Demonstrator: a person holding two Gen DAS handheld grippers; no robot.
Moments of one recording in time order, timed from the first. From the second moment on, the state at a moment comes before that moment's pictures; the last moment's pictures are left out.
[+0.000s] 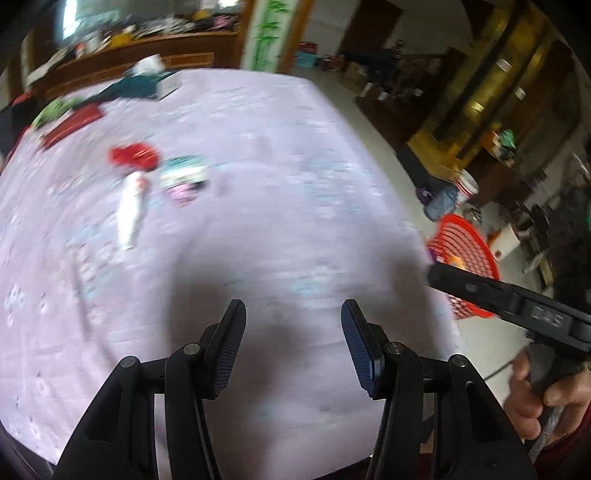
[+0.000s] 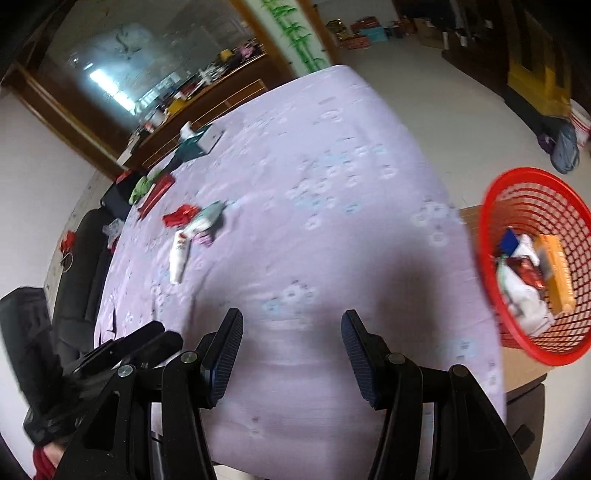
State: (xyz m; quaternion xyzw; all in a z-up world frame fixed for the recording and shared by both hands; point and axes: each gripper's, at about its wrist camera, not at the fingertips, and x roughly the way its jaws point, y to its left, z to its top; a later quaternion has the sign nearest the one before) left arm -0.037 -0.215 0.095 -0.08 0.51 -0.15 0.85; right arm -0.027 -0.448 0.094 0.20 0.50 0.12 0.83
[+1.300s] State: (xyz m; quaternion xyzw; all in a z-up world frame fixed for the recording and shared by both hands) left arm 0.028 -0.060 0.041 -0.11 0.52 -0.10 0.84; right arm 0.171 -0.269 0.059 0.12 0.58 0.16 0.79
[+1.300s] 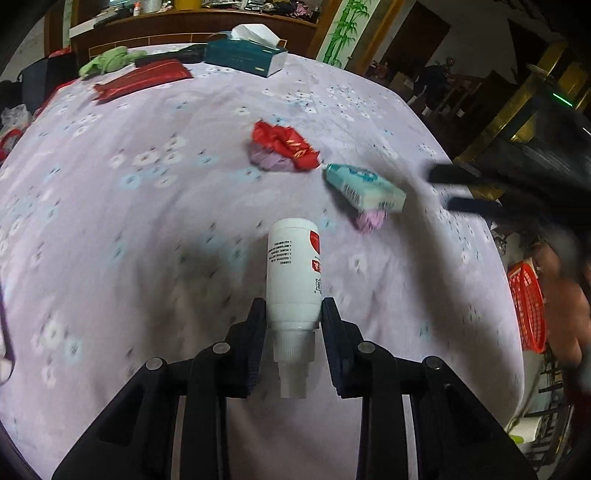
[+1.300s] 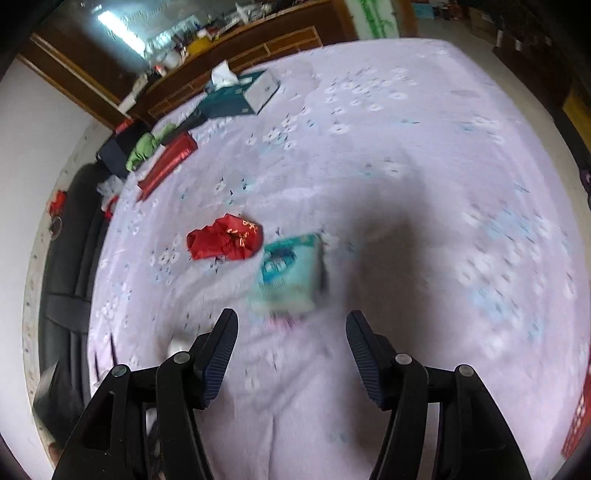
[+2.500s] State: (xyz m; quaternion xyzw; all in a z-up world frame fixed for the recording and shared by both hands) left arm -0.063 -0.132 0.050 -0.05 0.48 -0.10 0.87; right arm -0.016 -0.325 0.060 0.08 0.52 0.12 0.85
